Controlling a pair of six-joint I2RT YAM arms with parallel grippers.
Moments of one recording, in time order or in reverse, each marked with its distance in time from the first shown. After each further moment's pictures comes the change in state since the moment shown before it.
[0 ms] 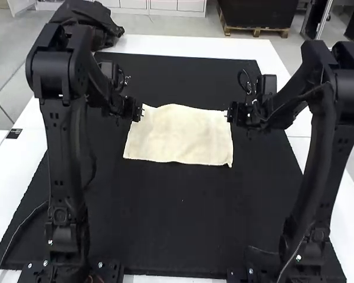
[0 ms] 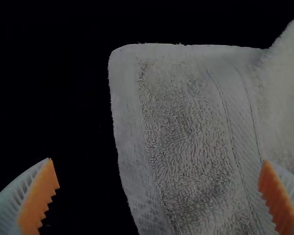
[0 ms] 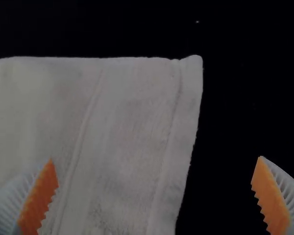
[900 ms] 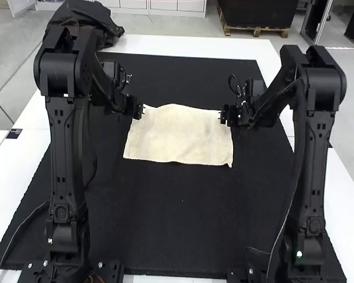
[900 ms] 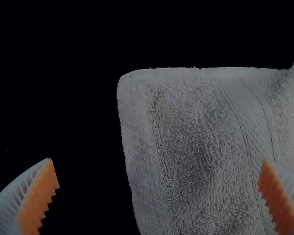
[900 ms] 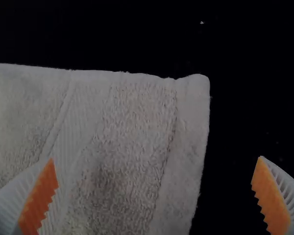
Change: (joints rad) left arm -0.001 0.074 0.081 0.016 -0.002 0.009; right arm 0.038 0.270 0.232 0.015 0.041 -0.043
